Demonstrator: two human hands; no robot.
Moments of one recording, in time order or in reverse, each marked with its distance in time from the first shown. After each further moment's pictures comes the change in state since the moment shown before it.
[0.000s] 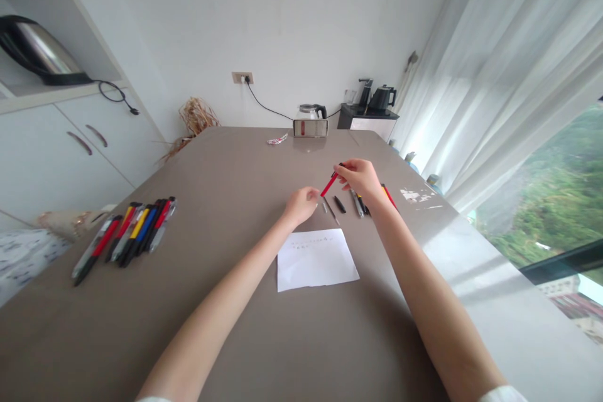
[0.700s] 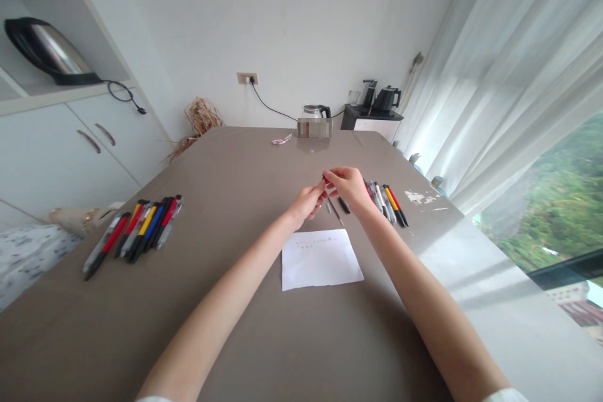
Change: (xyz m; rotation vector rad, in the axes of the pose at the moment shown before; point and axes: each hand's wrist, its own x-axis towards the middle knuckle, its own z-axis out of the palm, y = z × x) left_hand -0.015 0.034 -0.017 -0.664 -0.253 -0.238; right_hand -0.010 0.000 0.035 0.033 -0.105 -0.008
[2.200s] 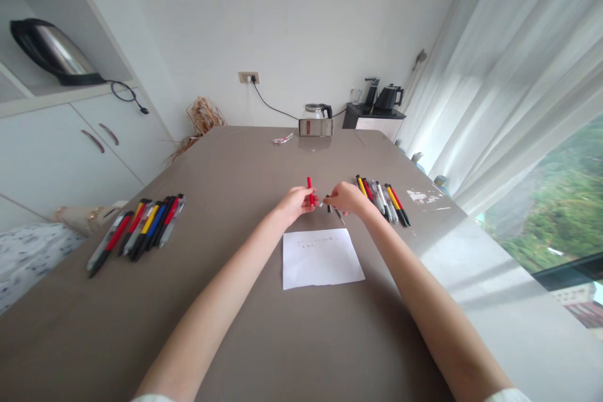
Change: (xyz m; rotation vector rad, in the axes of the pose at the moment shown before) left_hand 0.008 -0.010 -0.025 -0.234 0.121 -0.151; right_hand 0.002 0.017 -0.004 -0.796 -0.391 0.134
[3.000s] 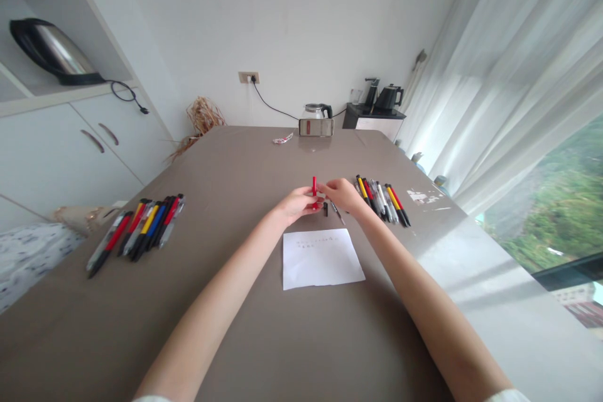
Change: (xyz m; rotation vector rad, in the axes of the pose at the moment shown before) left_hand 0.005 -0.007 -0.004 0.039 -0.175 0.019; right_hand 0.001 -0.005 0.009 0.193 0.236 -0.089
